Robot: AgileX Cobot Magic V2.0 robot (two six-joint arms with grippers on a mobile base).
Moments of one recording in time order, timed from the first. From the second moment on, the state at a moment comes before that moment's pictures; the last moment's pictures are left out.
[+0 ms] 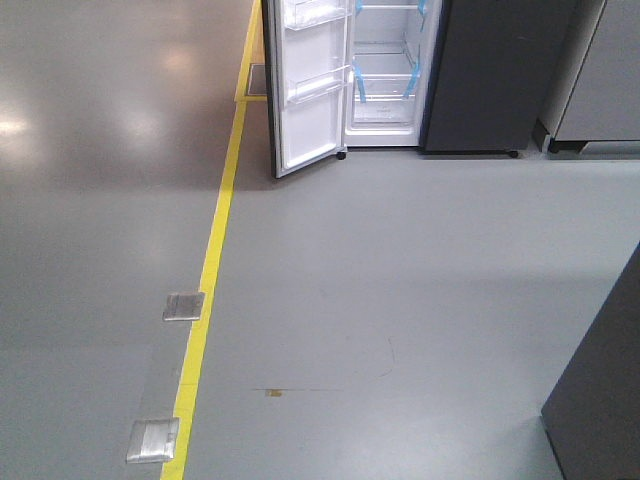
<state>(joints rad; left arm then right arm) 0.01 -0.01 0.03 0.02 0.02 -0.07 0.28 0.32 -0.68 0.63 1.10 -0.47</state>
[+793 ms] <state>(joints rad) 0.01 -0.01 0.03 0.02 0.02 -0.07 0.28 0.32 -0.68 0.63 1.10 -0.47</state>
